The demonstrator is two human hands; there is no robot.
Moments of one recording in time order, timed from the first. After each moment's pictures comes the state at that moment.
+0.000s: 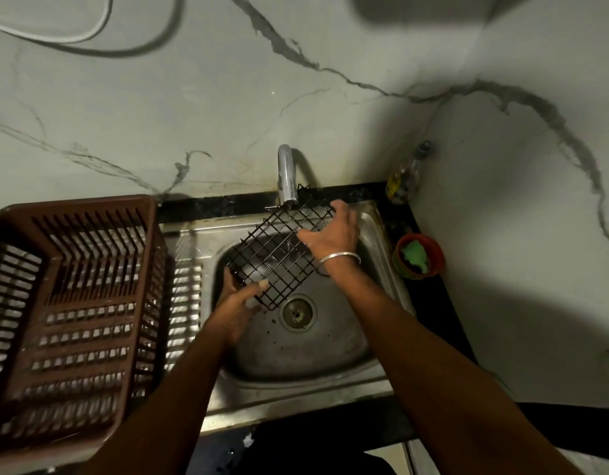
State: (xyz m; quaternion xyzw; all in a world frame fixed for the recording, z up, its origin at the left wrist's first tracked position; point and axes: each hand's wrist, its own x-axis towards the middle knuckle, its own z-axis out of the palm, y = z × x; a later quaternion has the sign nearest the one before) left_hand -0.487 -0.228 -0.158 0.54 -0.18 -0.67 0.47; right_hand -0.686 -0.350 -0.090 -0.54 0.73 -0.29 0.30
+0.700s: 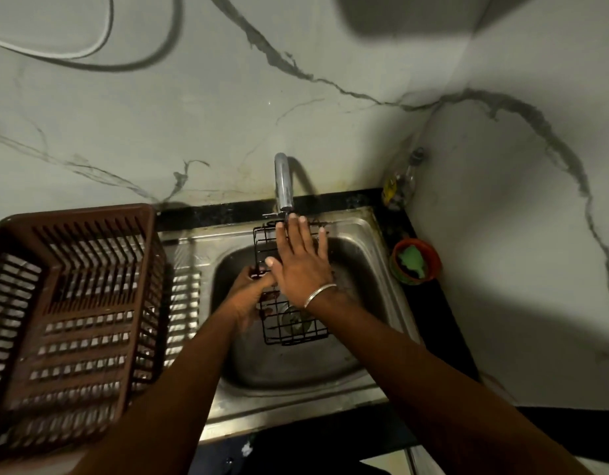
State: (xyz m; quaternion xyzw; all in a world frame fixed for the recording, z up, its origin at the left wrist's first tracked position) left_hand -0.517 -0.256 -0.122 0.62 -0.26 -0.64 0.37; right_hand -0.661 -0.300 -0.093 -0.82 0.57 -0.05 0.09
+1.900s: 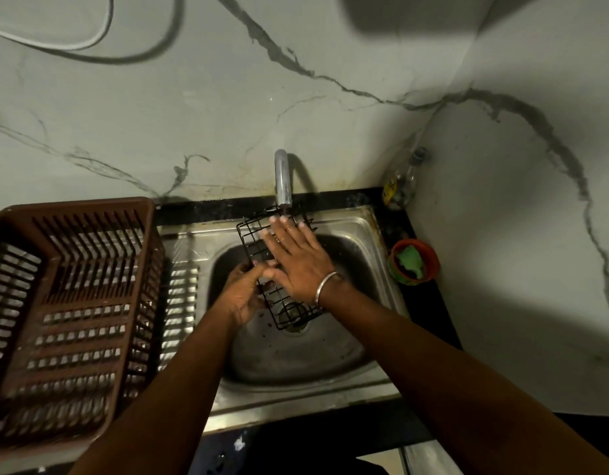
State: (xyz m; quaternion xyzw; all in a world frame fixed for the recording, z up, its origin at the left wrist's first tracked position) left_hand -0.525 -0.264 -0.118 0.58 -0.14 -0.66 0.45; right_hand -0.679 -0.316 -0.113 -0.90 0.43 -0.04 0.03
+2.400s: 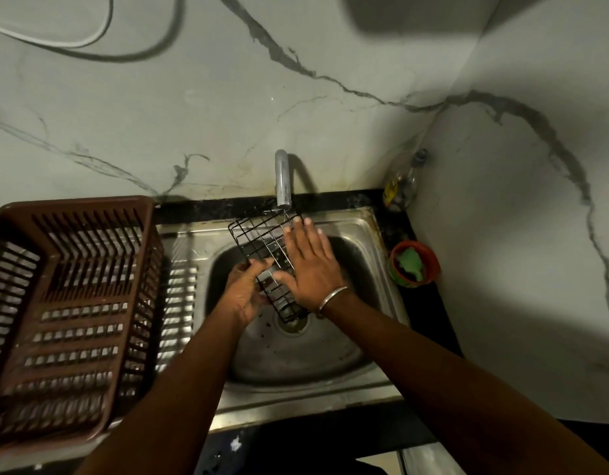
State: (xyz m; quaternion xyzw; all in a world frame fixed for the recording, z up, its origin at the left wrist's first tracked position) left_hand -0.527 -0.270 -0.134 0.56 -0.09 -0.66 0.49; right_hand -0.698 -0.309 -0.124 -0.88 0.48 -0.05 0.02
